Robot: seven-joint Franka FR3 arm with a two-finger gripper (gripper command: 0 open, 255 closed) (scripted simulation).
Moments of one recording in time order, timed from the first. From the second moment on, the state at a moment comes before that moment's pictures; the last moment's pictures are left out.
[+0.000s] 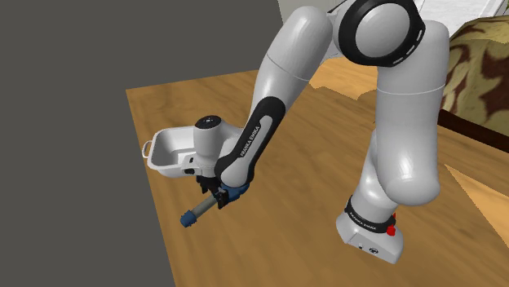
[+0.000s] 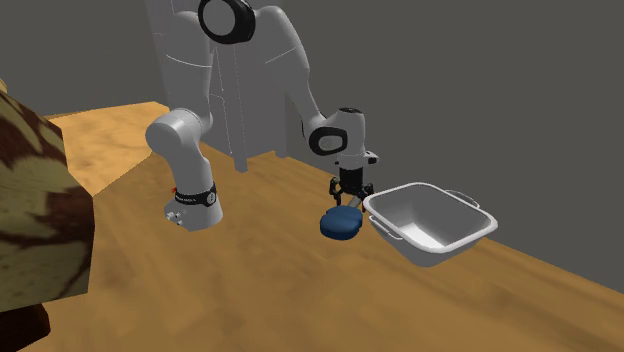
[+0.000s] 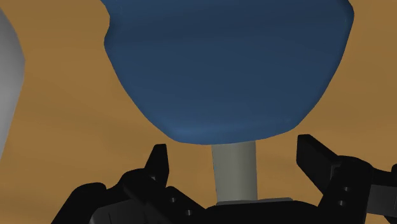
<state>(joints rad) 0.35 0.30 0.11 -2.40 -0.14 2.77 -0.90</state>
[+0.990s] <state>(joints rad) 0.34 0.25 0.12 -2.41 -0.12 2.72 -0.92</state>
